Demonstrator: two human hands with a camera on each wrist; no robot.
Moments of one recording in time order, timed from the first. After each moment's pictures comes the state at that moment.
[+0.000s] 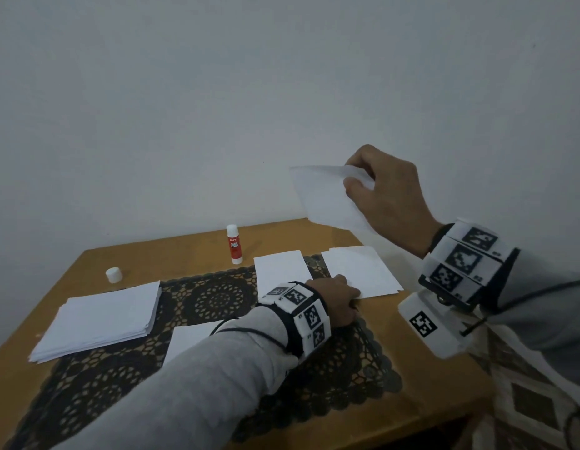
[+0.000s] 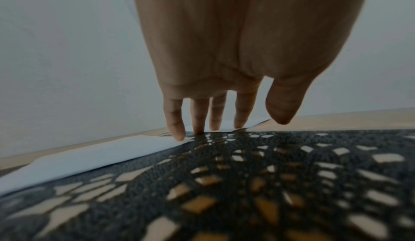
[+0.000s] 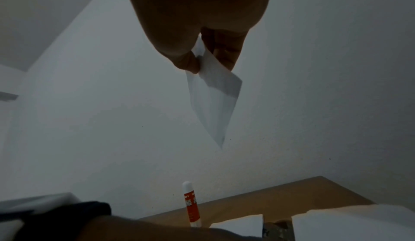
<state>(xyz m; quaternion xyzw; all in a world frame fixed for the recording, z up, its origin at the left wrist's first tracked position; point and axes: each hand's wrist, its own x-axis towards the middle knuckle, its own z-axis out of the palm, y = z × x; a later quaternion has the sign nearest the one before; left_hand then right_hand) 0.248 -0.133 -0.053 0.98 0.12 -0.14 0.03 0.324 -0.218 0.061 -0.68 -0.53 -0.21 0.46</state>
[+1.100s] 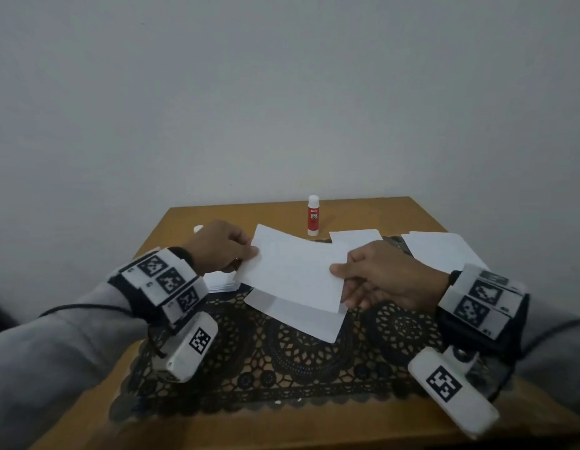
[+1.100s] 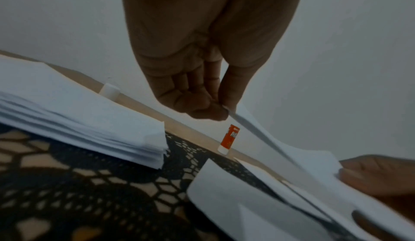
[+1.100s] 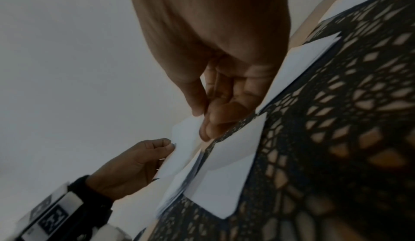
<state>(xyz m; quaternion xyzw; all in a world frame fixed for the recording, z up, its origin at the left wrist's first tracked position) 0.005 0.006 -0.013 0.79 0.44 0.17 0.40 0.213 -0.161 -0.022 -0.69 -0.41 0.44 0.39</state>
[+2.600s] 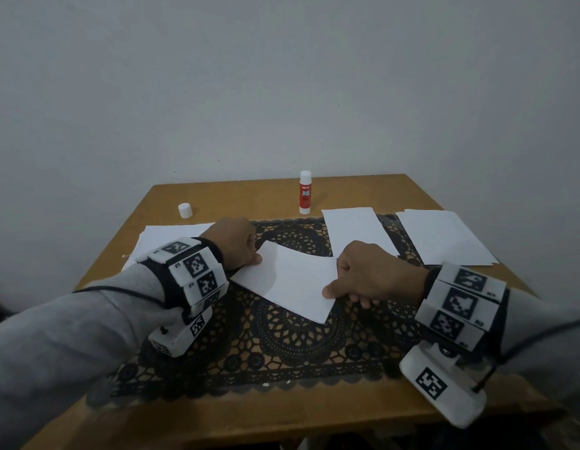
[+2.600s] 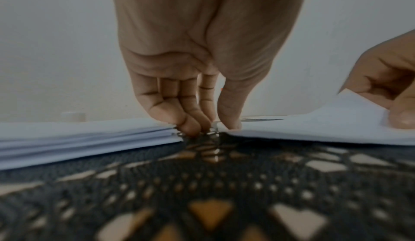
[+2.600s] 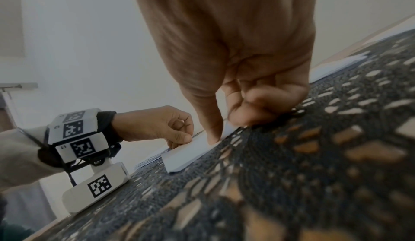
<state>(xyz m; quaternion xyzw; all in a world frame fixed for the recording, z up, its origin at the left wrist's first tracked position) 0.046 0.007 -0.043 0.90 0.41 -0.01 0.12 0.210 -0.152 -0.048 -0.79 -0.54 0.26 0.13</state>
